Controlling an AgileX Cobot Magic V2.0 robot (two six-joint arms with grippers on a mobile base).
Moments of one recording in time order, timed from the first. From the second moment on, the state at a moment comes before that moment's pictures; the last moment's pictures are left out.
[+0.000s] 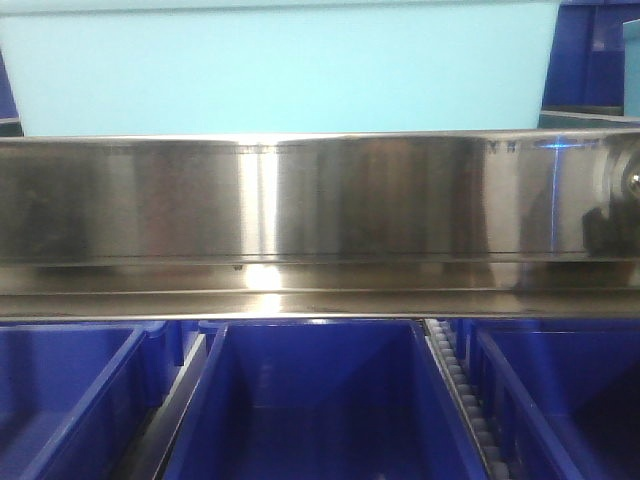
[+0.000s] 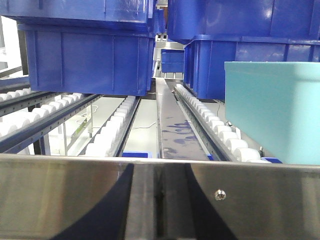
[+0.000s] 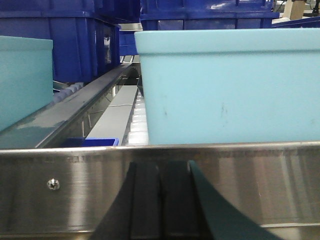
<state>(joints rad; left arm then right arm) -0.14 0.00 0.00 -0.01 0.04 0.00 -0.01 0.00 0.00 0.11 0.12 -0.06</state>
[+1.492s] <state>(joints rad) -0.14 0.03 -0.29 -0.08 0.11 0.00 -0.01 0.03 -0.33 0.11 0.13 -0.06</state>
